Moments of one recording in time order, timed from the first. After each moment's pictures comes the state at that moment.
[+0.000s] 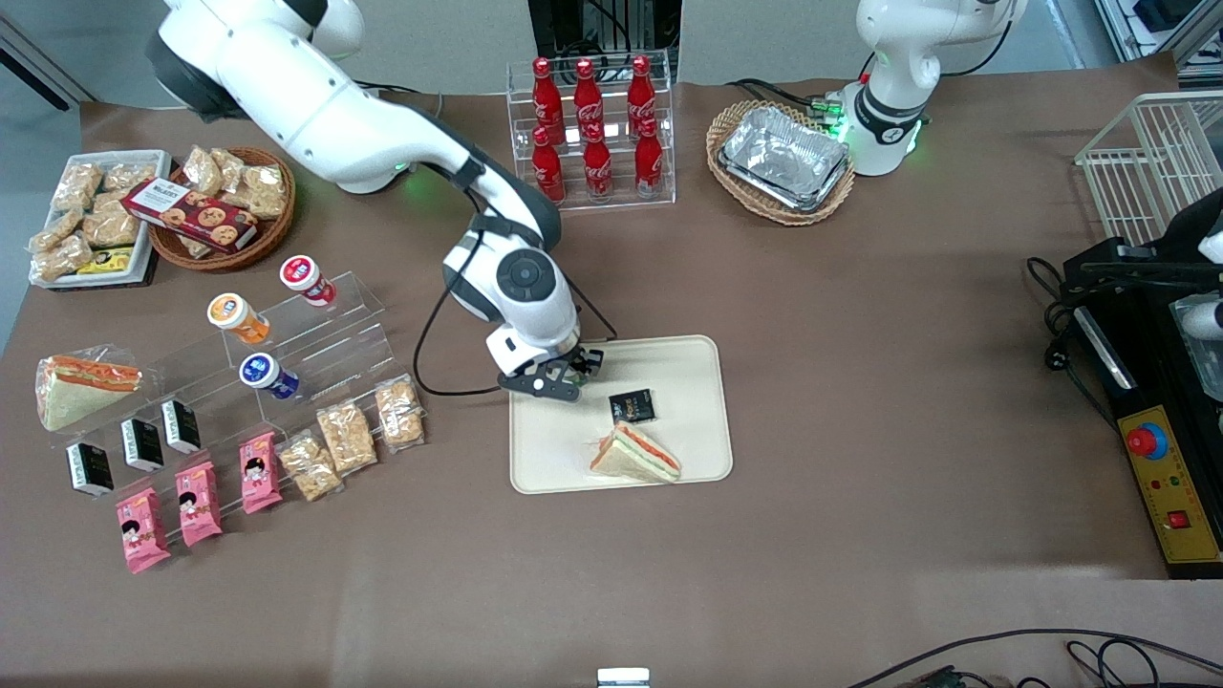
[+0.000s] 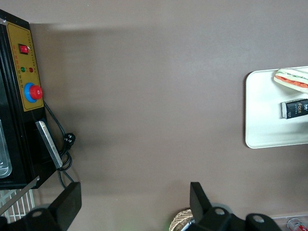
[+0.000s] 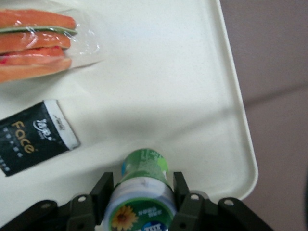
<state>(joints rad) 0.25 0.67 0.50 -1.76 -0.38 2.35 1.18</state>
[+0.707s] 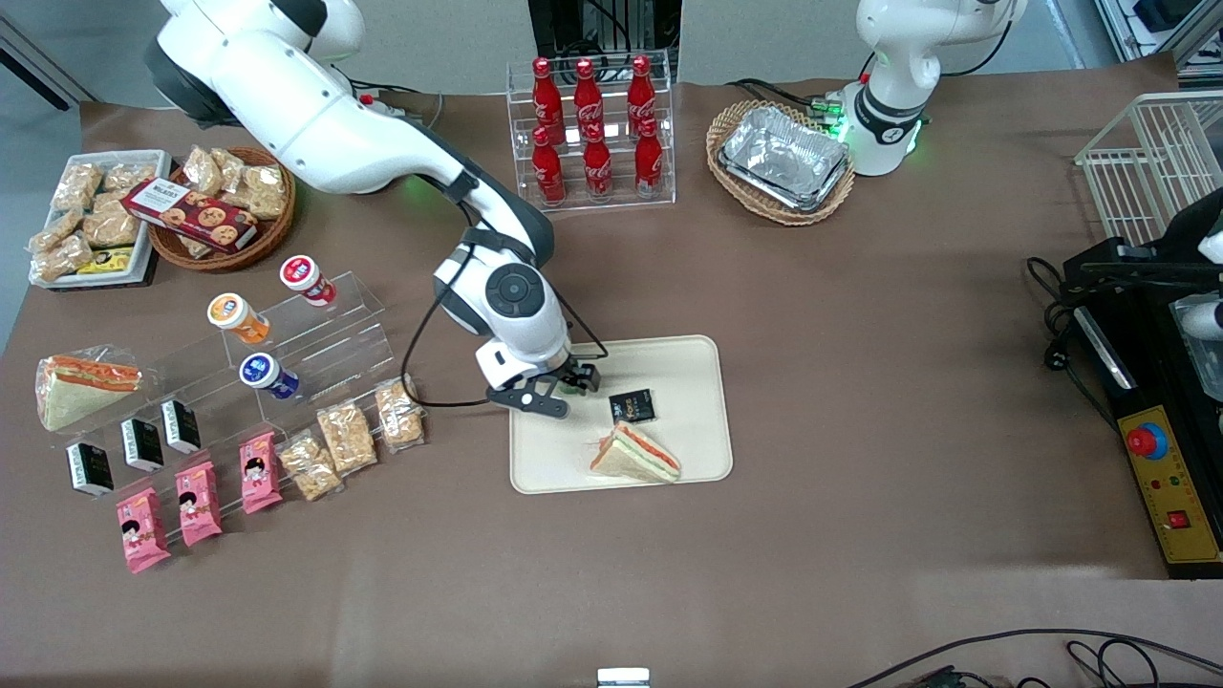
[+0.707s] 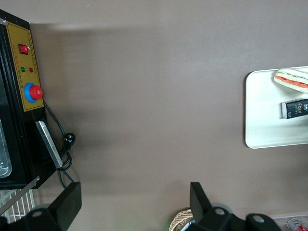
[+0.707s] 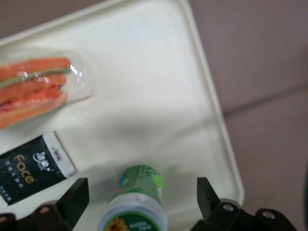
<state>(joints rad) 0.23 0.65 0.48 -1.73 -0.39 2.32 1.18</state>
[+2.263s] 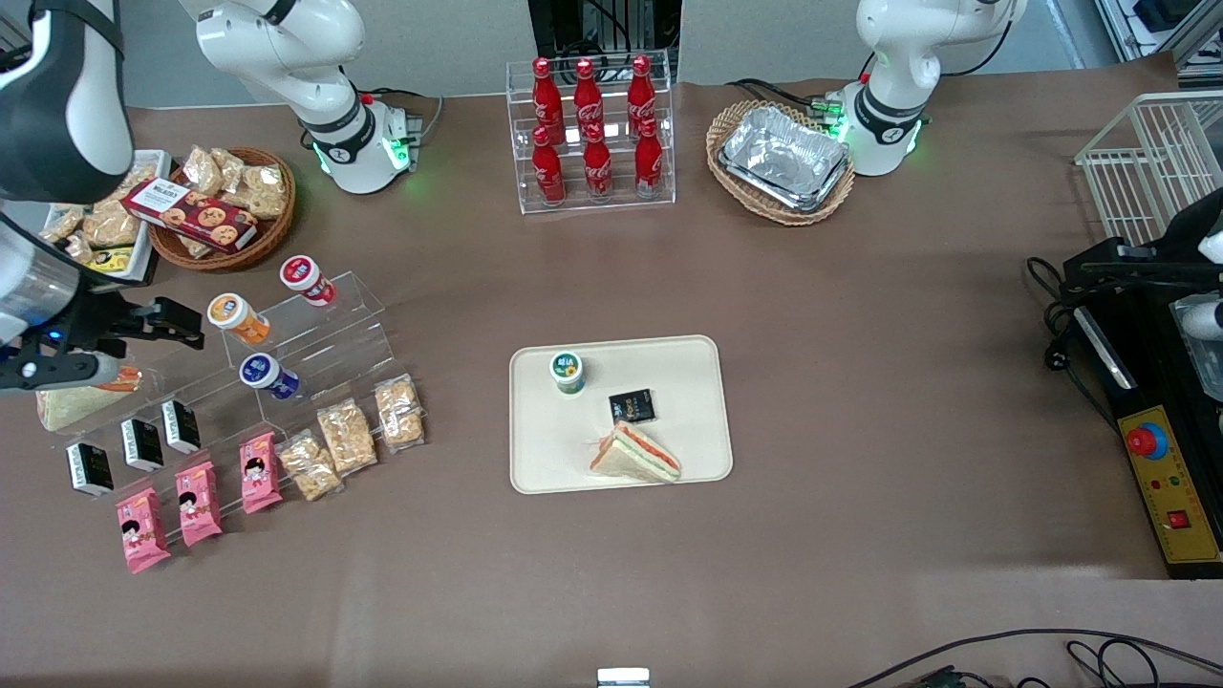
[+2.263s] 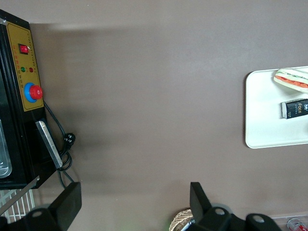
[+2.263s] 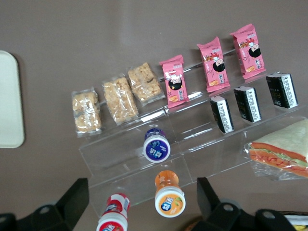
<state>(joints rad) 0.09 0.04 -0.13 -1.69 -0.02 1.69 -0.11</state>
